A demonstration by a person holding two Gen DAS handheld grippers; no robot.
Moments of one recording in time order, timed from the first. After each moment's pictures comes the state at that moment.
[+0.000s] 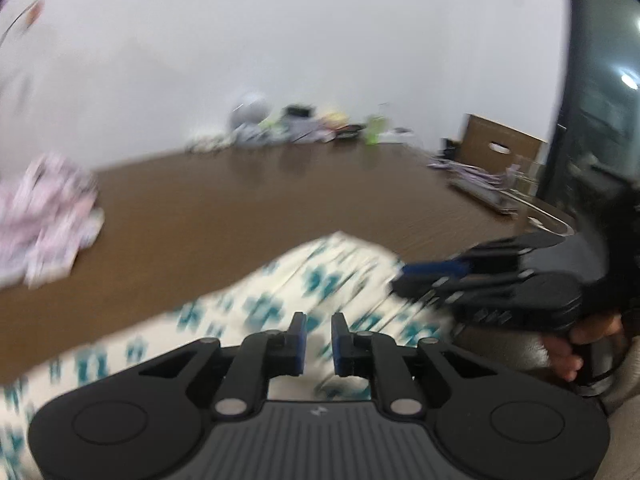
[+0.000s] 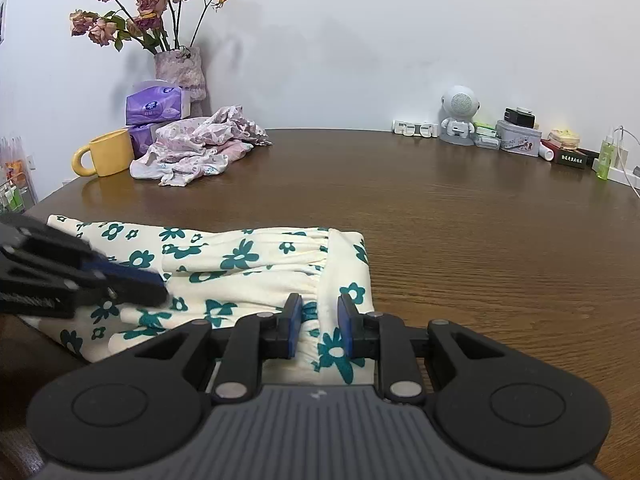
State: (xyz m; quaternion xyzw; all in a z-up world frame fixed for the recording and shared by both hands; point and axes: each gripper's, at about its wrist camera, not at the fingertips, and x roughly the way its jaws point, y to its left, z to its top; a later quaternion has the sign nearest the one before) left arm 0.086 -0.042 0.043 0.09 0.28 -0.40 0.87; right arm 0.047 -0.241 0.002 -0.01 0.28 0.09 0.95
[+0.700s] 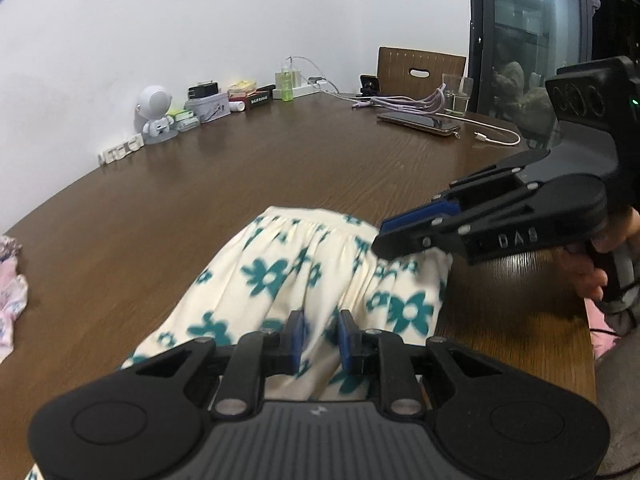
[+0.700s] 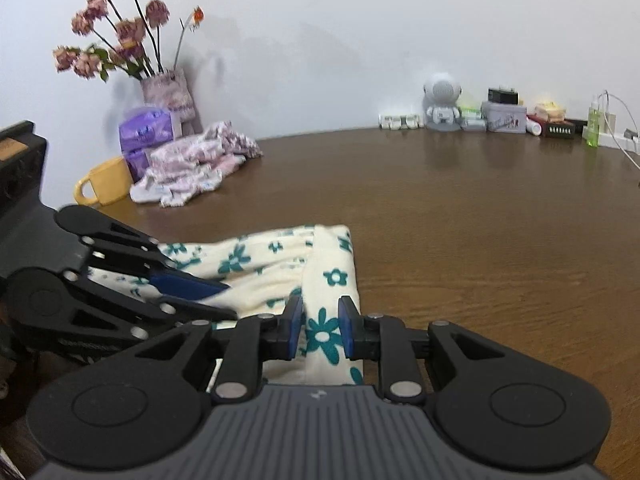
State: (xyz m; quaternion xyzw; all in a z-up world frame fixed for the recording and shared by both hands) left arm 0.104 -0.063 0.020 0.20 0.28 -0.48 0.81; right arm 0.037 -0.262 0.006 0.06 0.29 0.08 0.95
